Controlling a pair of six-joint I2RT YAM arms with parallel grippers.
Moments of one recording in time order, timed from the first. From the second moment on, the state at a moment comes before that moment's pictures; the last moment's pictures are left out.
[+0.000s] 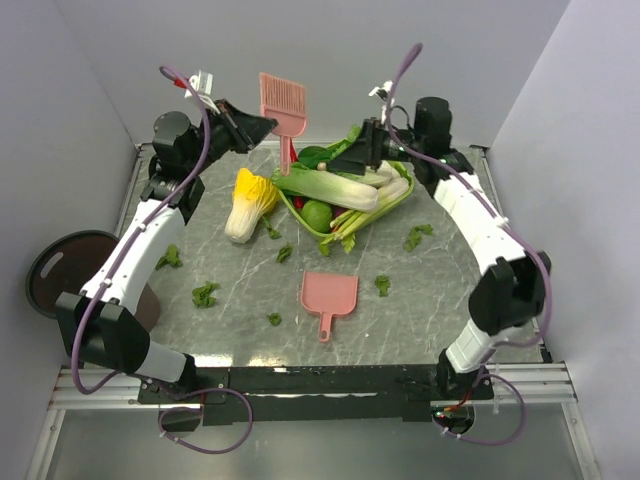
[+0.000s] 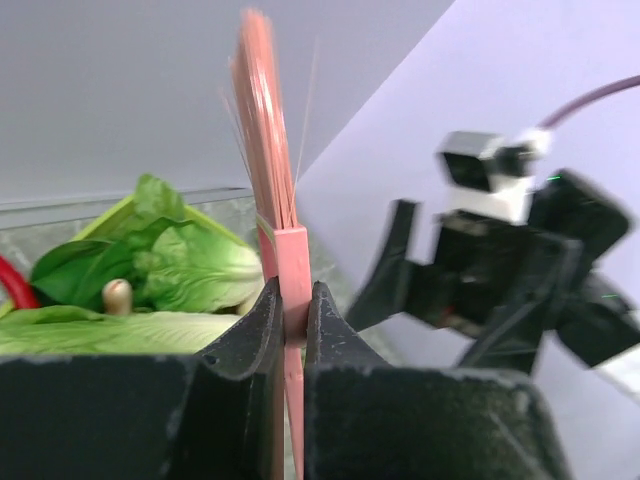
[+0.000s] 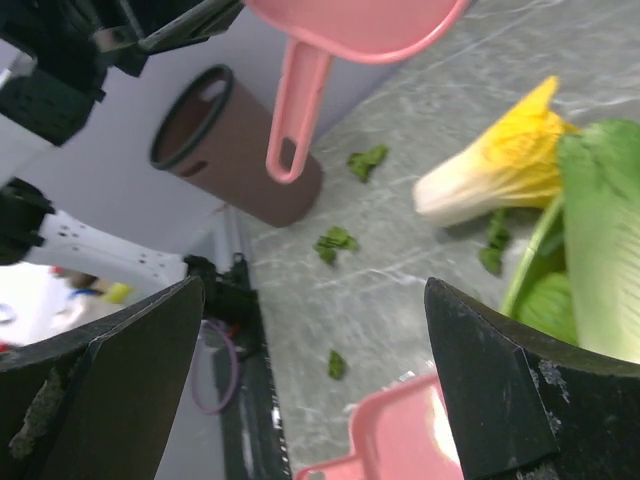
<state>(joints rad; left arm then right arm) -0.26 1.44 1.40 0.18 0.46 -0.67 0.26 1.63 1.59 -0.16 -1.05 0.45</state>
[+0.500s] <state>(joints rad) -0.26 1.50 1.45 0.31 0.51 -0.86 0.39 1.86 1.82 0.08 -1.17 0.69</state>
